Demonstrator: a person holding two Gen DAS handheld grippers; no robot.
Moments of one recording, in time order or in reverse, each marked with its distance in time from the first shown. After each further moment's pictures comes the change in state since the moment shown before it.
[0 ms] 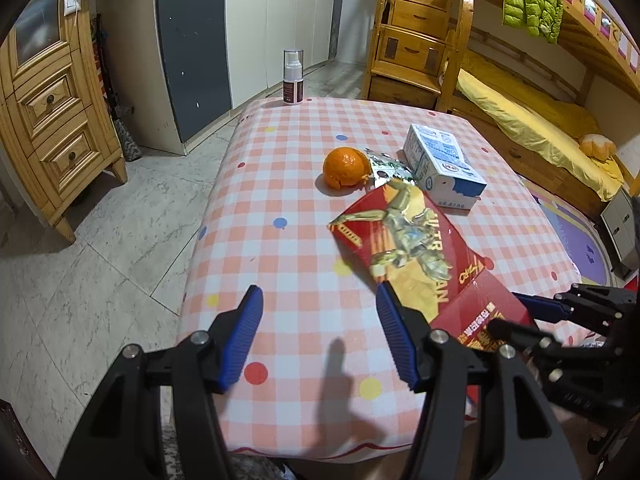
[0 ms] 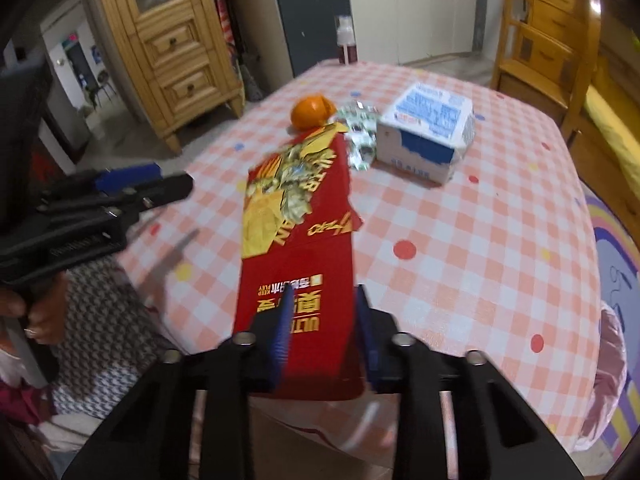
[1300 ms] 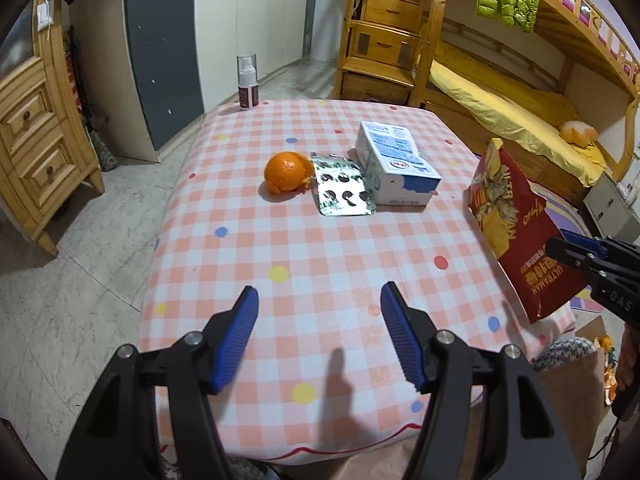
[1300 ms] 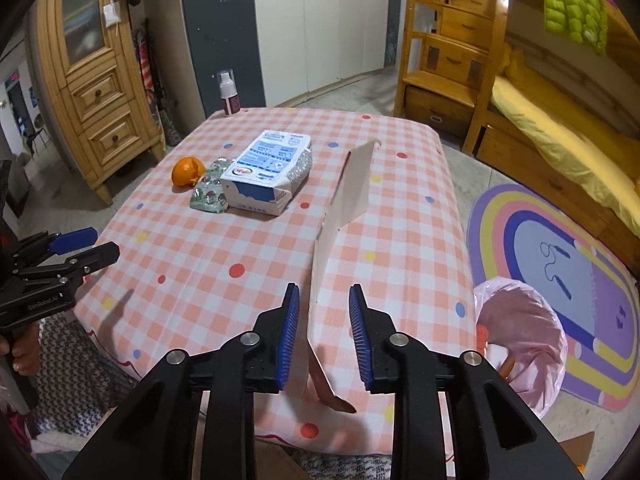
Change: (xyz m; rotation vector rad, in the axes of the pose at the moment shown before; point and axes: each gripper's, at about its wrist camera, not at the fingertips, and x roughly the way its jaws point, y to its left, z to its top) left arm 0.000 -0.041 0.005 0.058 0.007 -0.050; right arm -0.063 -0.075 -0.012 0.144 -0.106 -0.262
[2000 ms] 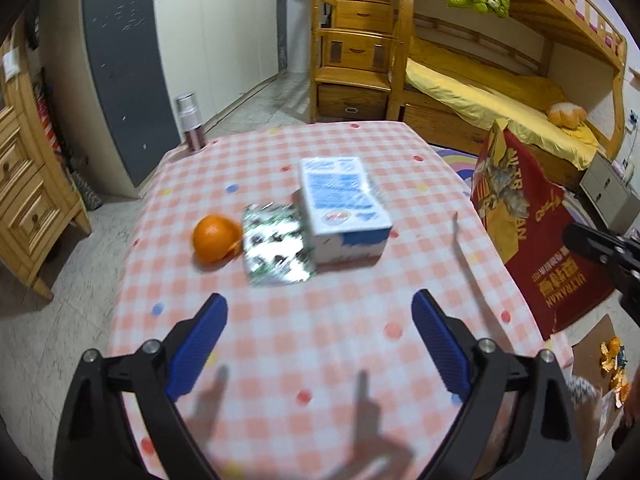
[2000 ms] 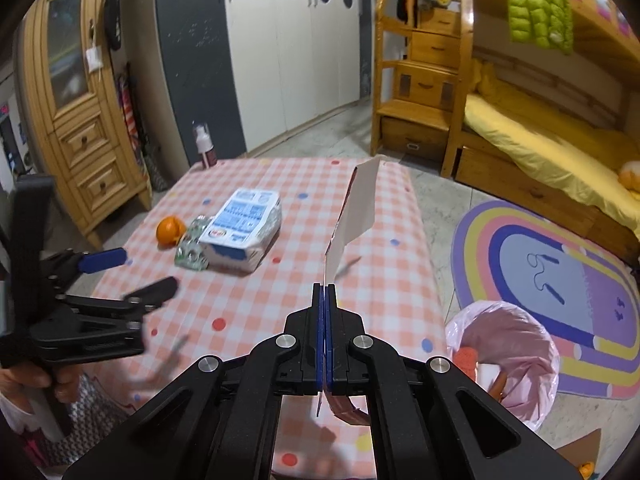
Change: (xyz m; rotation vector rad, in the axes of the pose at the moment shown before) left arm 0.039 -0.070 0.052 0.113 -0.031 -0.004; right arm -0.025 -0.030 0.017 0.093 -0.141 -0.035
